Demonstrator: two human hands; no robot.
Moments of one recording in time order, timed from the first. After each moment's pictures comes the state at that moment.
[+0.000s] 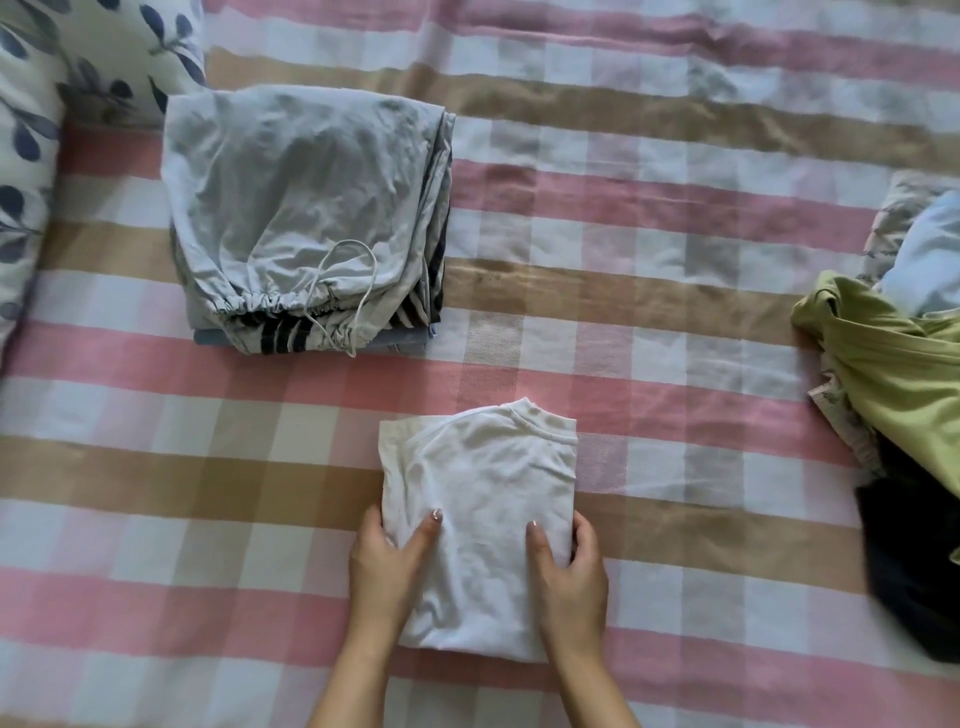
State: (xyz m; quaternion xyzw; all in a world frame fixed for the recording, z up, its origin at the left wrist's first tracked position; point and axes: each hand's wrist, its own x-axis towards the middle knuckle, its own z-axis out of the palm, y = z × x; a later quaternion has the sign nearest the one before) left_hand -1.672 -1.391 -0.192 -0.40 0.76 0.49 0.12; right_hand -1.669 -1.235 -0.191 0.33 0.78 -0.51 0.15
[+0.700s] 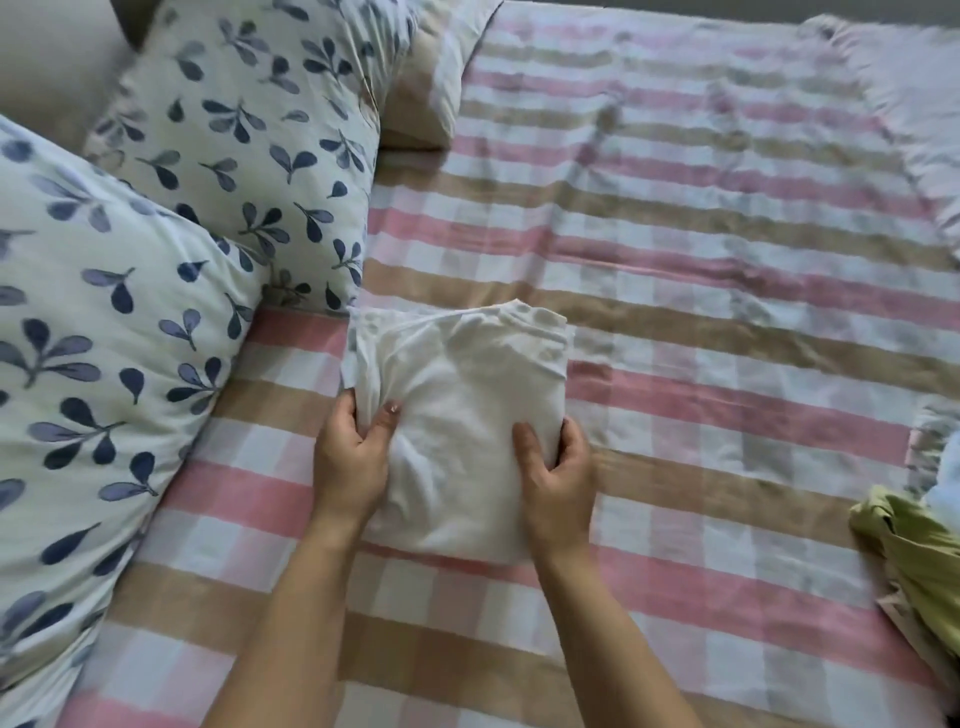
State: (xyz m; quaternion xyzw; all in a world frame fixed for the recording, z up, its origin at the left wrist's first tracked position) left_hand -1.864 -1.534 -0.056 -0.25 0.80 0.52 -0.12; right_hand -1.875 -1.372 -0.061 0.12 0.73 -0.68 0.00
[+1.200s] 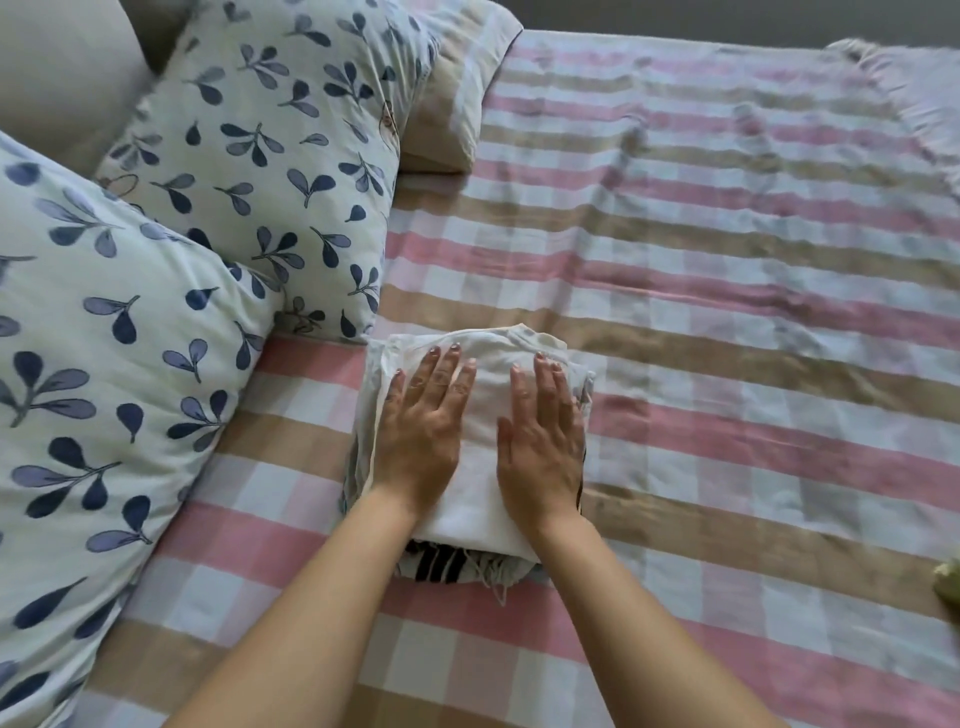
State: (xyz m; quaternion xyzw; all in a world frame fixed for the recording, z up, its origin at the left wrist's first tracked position) left_hand -1.940 -1.548 -0.120 0.01 0.98 0.12 -0.14; right_hand -1.953 -1.418 -0.125 -0.10 0.96 -0.26 -0.07
